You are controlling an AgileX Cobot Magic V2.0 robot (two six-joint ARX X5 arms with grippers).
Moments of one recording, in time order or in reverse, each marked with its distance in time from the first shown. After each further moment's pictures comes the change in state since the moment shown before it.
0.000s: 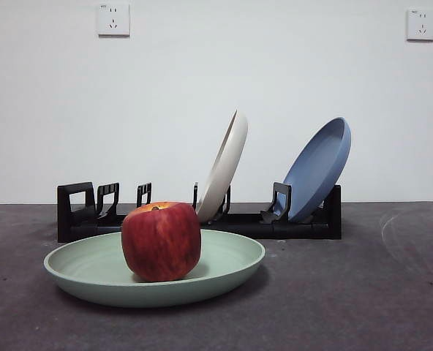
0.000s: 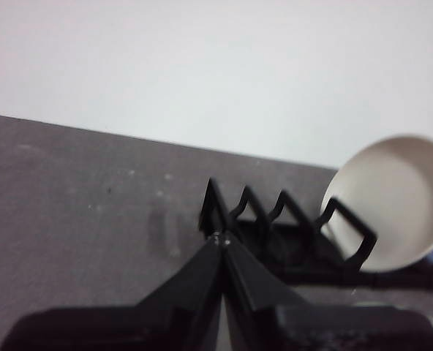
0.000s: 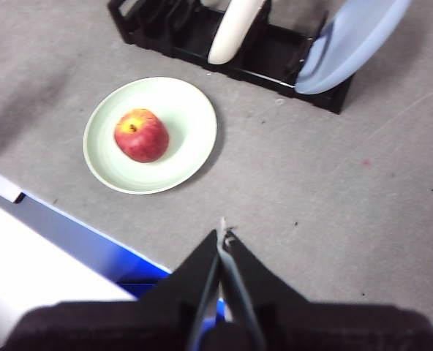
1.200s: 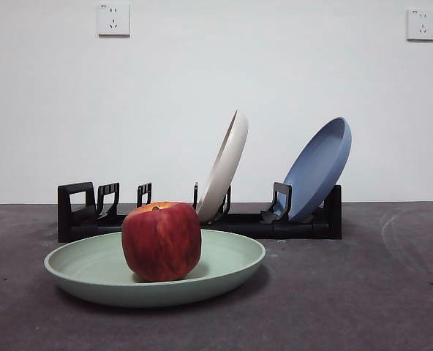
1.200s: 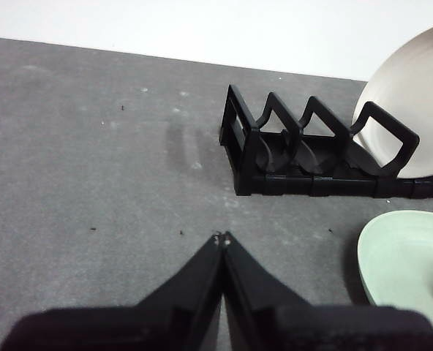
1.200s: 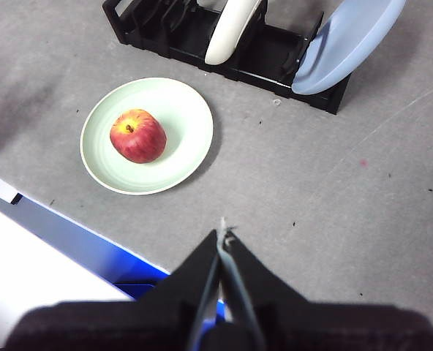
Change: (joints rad) left arm 0.000 0.033 -0.066 -0.092 -0.002 0.063; right arm 0.000 0.002 0.000 0.000 0.003 0.000
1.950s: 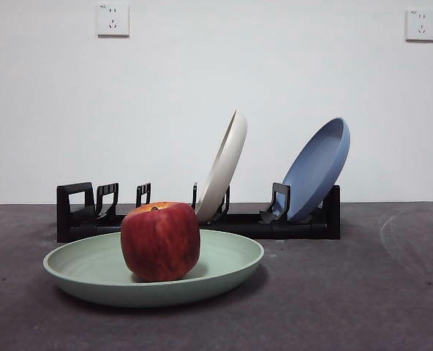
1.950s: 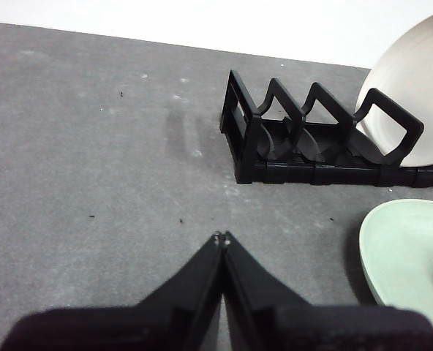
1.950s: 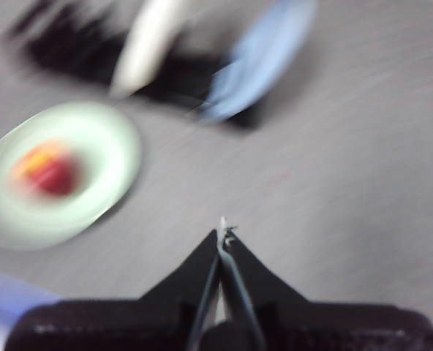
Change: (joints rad) left arm 0.000 0.031 0.000 0.001 0.000 0.000; right arm -0.054 -0.003 -0.033 0.063 0.245 -0.014
